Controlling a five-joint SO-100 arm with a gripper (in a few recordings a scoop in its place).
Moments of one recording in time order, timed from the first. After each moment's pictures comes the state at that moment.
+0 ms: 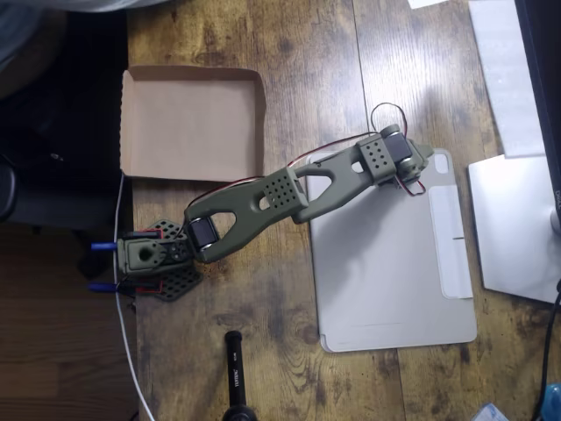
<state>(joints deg) -5.4 40.3 15.3 85.4 -7.4</state>
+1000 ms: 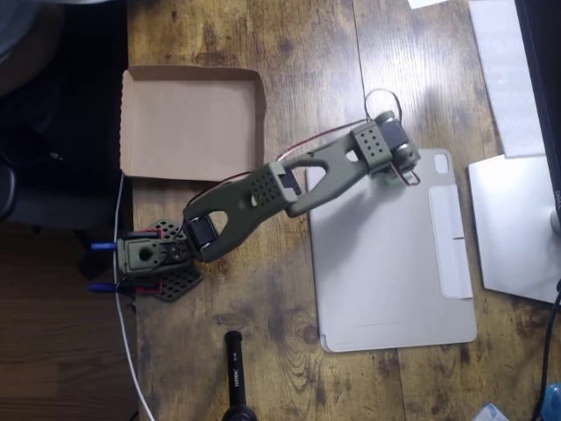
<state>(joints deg) -10.2 59.8 28.0 91.7 -1.5</state>
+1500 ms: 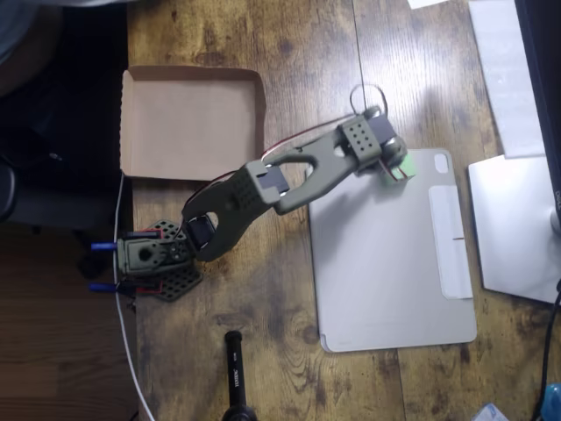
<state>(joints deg) -9.1 70.8 56.1 74.8 -3.3</state>
